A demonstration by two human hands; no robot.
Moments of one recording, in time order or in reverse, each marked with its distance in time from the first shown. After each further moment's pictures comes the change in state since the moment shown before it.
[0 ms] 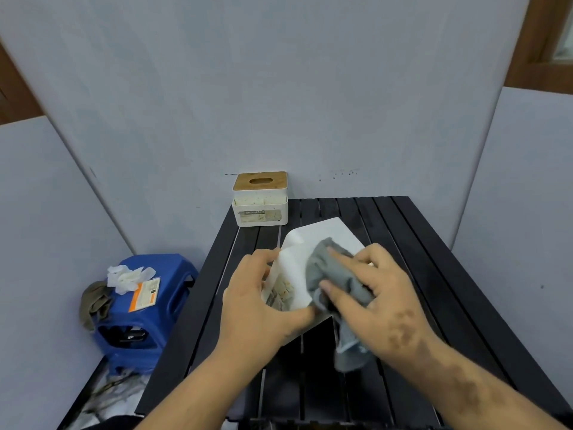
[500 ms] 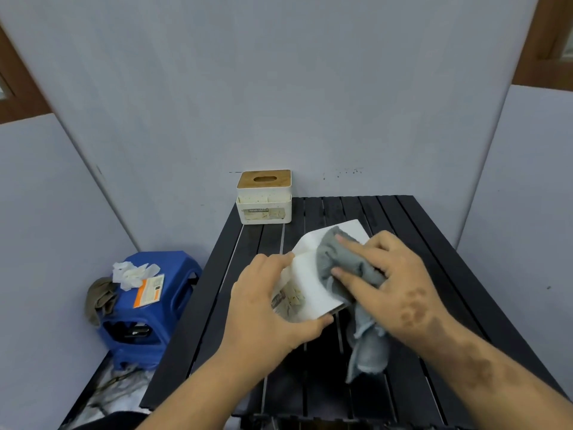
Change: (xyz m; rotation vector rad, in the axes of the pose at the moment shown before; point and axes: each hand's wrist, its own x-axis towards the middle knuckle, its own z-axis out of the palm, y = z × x) left_hand -0.007 -0.007 0.001 0.088 -0.035 0.149; right_hand 0.014 0.001 -0.013 -0.088 -0.016 -0.034
